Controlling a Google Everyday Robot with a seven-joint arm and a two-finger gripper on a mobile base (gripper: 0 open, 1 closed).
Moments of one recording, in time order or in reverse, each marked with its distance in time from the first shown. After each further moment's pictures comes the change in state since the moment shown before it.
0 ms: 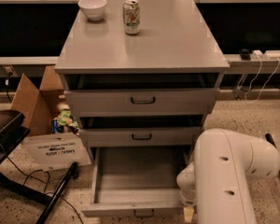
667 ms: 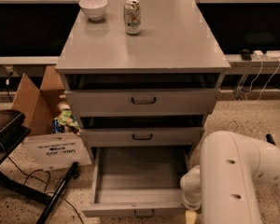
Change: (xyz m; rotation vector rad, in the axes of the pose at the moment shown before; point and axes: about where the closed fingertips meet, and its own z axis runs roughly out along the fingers) arm 0.013 0.021 0.007 -0.025 -0.015 0.024
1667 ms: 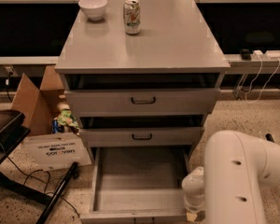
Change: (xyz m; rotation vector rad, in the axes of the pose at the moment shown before) arm 0.000 0.012 -0.008 -0.012 -0.014 0.028
